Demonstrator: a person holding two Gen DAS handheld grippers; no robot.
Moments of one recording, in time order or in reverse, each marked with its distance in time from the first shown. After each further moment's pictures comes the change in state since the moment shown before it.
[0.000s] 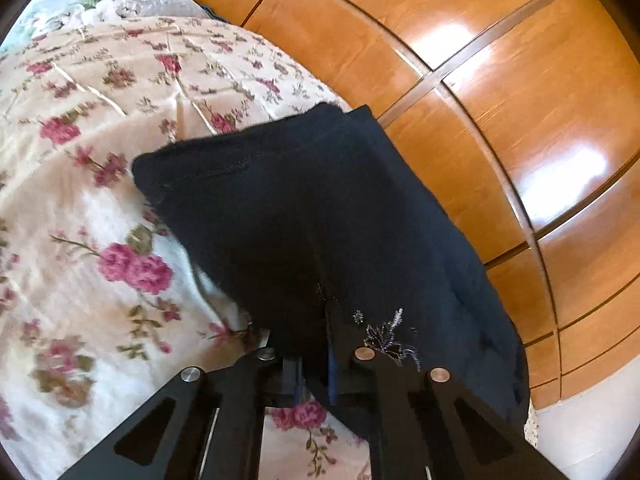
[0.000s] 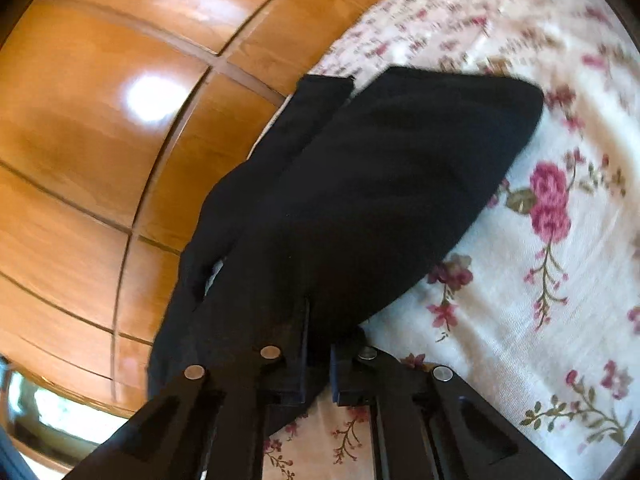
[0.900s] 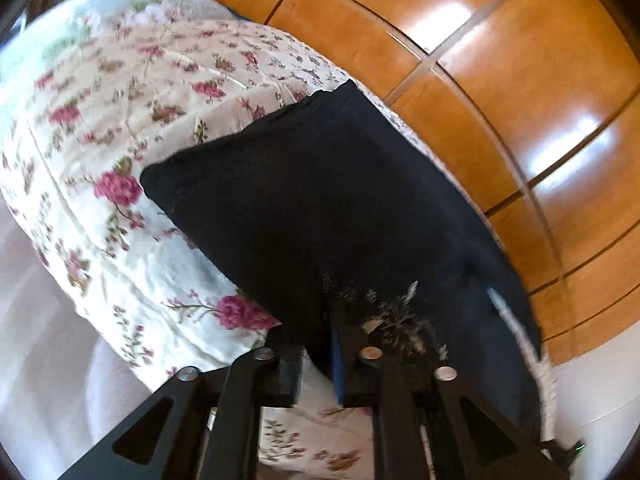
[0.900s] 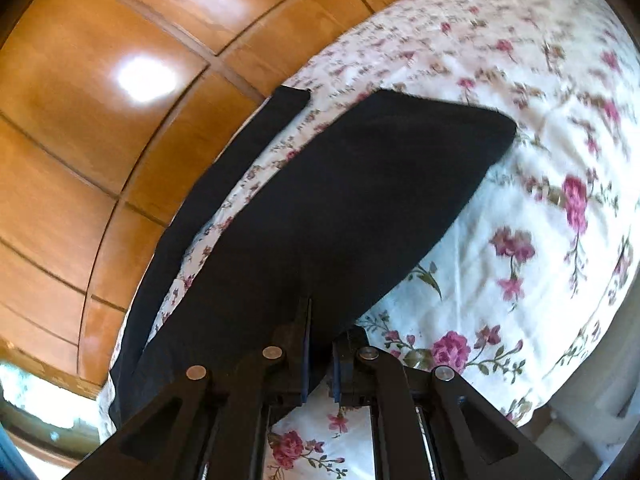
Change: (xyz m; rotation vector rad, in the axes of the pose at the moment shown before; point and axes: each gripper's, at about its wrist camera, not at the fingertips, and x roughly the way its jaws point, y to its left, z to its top) left arm -0.088 0.026 -0.064 0.090 0.066 0.089; right arm -0.077 -0.033 -0.042 -0.066 0.014 -0.127
